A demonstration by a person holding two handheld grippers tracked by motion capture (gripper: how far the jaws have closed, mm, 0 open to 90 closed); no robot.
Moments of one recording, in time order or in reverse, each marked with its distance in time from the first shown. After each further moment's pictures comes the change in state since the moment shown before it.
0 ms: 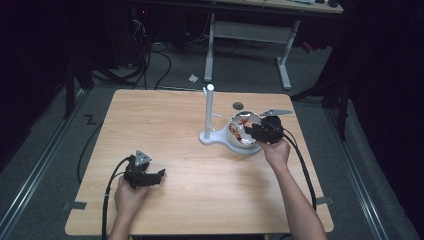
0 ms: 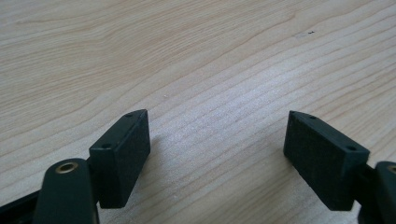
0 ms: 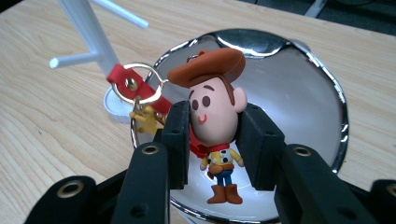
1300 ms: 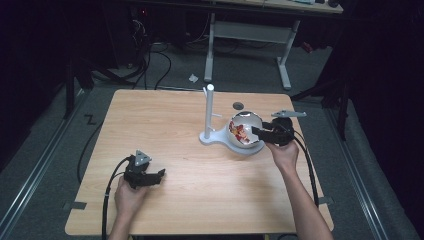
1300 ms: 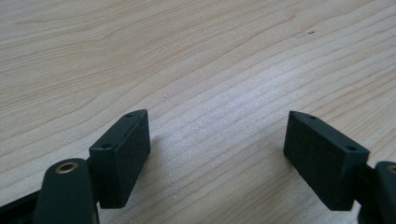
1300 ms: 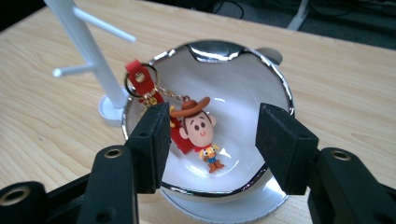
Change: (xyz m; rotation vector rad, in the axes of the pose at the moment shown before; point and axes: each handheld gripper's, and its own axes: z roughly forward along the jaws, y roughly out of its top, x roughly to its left) left arm 0.000 0.000 0.000 0.000 0.000 0.000; right arm -0.010 -0.005 -0.034 -0.070 -0.028 0.036
